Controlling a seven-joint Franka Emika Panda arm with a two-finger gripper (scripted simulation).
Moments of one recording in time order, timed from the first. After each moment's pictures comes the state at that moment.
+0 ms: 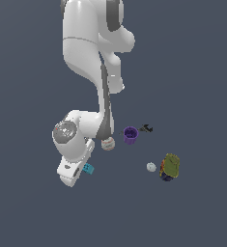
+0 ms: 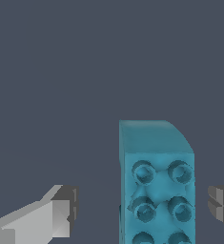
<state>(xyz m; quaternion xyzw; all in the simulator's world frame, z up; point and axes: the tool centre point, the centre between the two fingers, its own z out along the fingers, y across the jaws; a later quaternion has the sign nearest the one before) 0.095 -0.138 0.026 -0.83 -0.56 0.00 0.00</state>
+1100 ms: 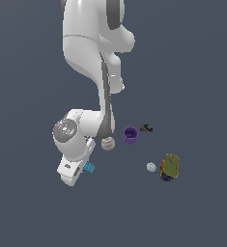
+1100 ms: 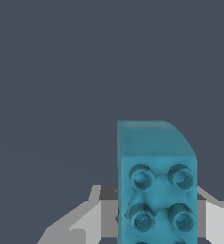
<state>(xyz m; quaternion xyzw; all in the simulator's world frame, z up) 0.094 -0.135 0.032 -0.83 -0.56 0.00 0.00</state>
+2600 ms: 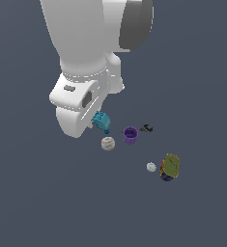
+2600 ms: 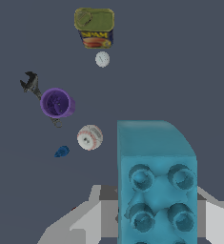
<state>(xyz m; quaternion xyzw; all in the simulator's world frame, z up) 0.058 -0.057 0.323 -0.83 -0.56 0.00 0.00</state>
